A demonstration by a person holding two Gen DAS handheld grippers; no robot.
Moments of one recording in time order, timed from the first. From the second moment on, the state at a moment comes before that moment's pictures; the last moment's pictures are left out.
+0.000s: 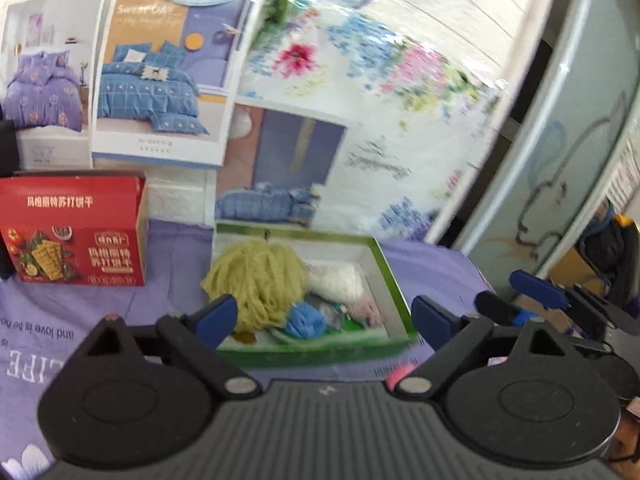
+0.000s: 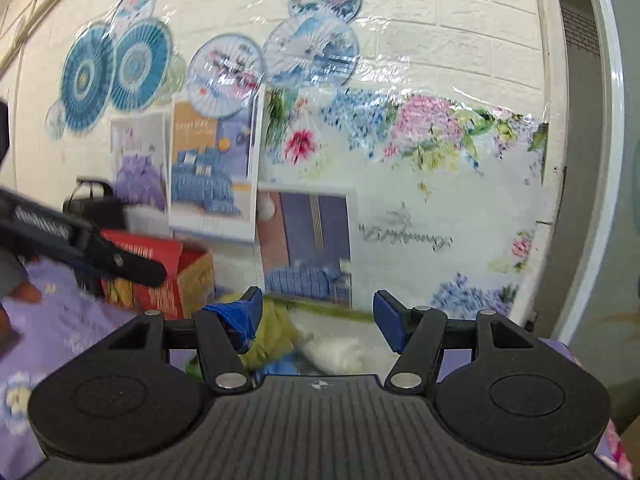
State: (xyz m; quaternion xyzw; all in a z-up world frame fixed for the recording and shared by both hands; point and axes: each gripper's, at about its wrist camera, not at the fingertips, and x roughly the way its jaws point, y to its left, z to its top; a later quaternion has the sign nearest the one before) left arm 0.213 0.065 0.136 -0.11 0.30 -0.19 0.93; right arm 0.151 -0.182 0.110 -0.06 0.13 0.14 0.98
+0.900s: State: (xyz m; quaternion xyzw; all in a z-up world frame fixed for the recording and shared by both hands) left arm 0.115 0.081 -0.023 0.08 0.43 -0.27 0.85; right arm 0.079 -0.145 -0.054 0.08 0.35 0.15 0.92
